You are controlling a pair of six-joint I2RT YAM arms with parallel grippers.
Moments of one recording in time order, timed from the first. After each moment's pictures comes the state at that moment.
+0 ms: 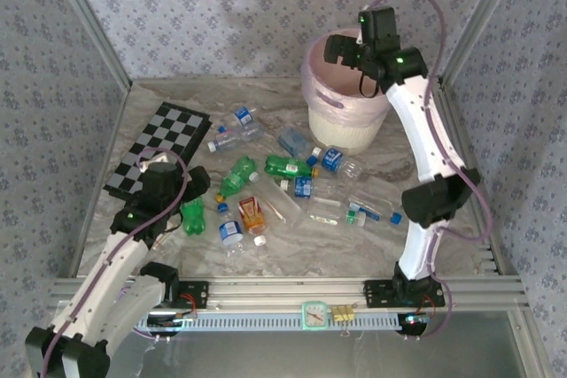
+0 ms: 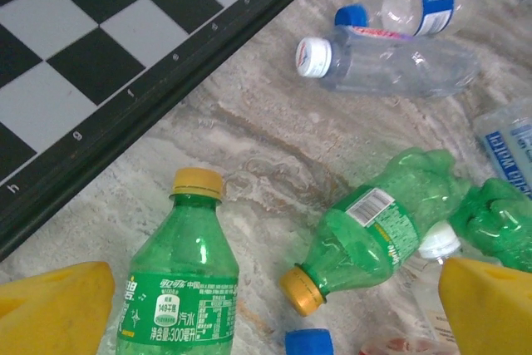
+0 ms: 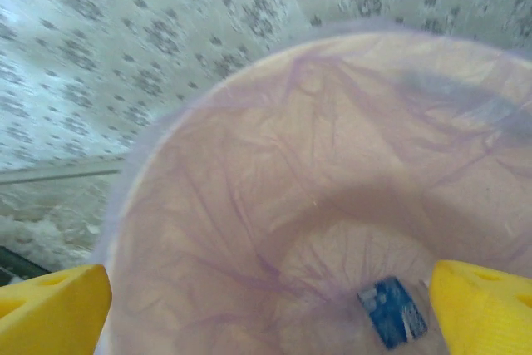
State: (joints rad) left arm -0.31 0.72 0.61 -0.57 -0.19 -0.66; right arm 0.32 1.85 2.22 -0.91 0.12 0.34
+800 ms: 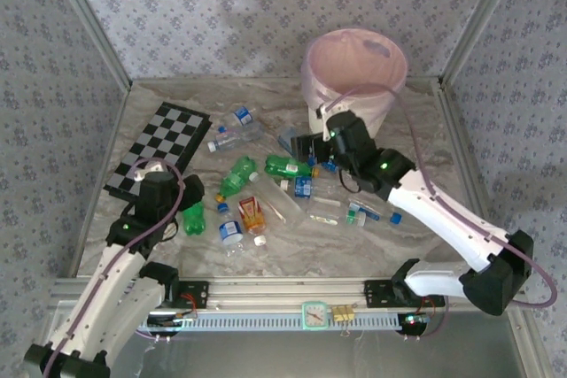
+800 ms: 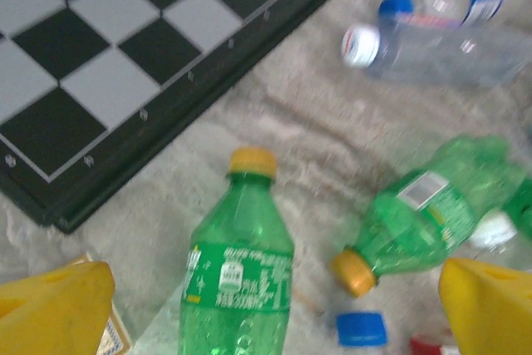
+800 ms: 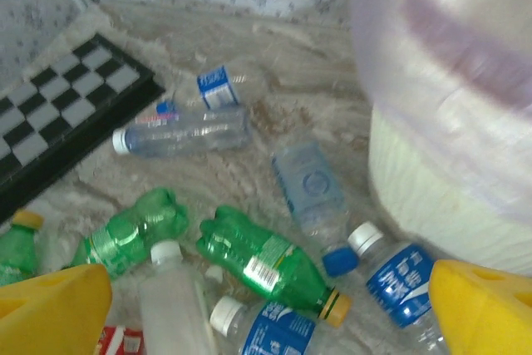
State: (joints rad) left arm -0.31 0.67 0.57 -0.68 -0.24 -0.64; right arm 0.76 1.24 1.14 -0.45 0.24 0.30
